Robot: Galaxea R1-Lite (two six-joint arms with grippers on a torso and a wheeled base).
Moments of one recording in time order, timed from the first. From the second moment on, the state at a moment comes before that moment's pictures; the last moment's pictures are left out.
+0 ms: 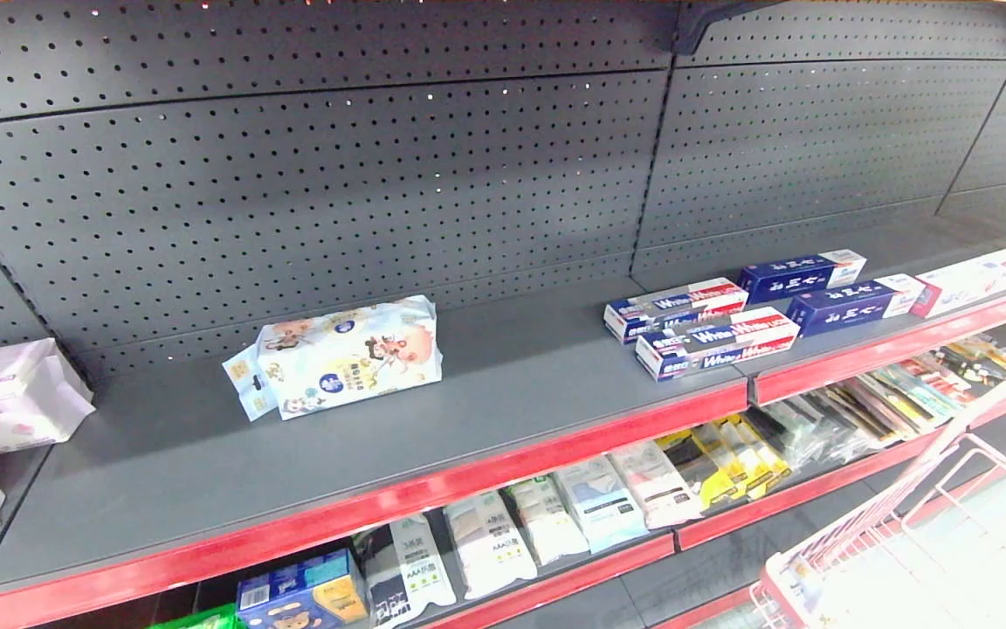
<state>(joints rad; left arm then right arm) 0.00 0.00 0.00 0.00 -0.04 -0.01 -0.01 0.01 0.00 0.00 -0.03 -0.03</state>
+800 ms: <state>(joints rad) 0.00 0.00 0.00 0.00 -0.04 -0.01 -0.11 0.82 -0.73 0.23 0.07 0.00</state>
